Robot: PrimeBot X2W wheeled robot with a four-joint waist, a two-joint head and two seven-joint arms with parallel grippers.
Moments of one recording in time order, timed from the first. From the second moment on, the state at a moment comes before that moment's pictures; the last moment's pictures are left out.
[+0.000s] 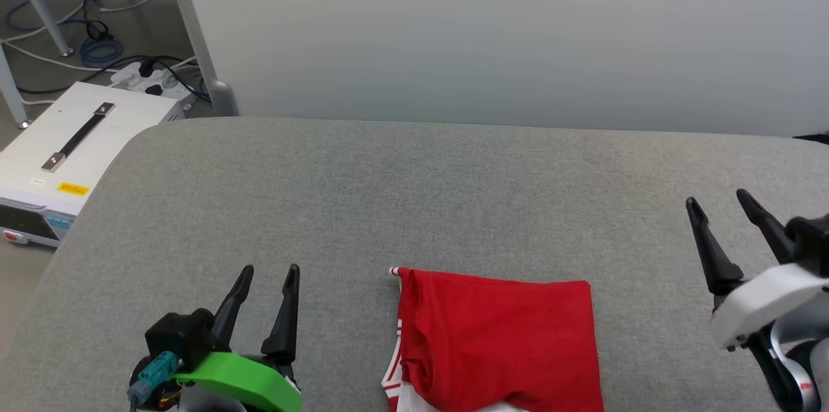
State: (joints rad) left arm -0.01 0.29 -0.29 0.13 -0.56 0.00 -0.26; right arm -0.12 -0.32 0.07 0.04 0.33 0.13 0.05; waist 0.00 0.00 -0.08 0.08
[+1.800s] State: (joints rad) left arm -0.01 0.16 -0.22 0.13 -0.38 -0.13 -0.26; right arm -0.01 -0.09 0.02 0.10 0.29 0.13 0.65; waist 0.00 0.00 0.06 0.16
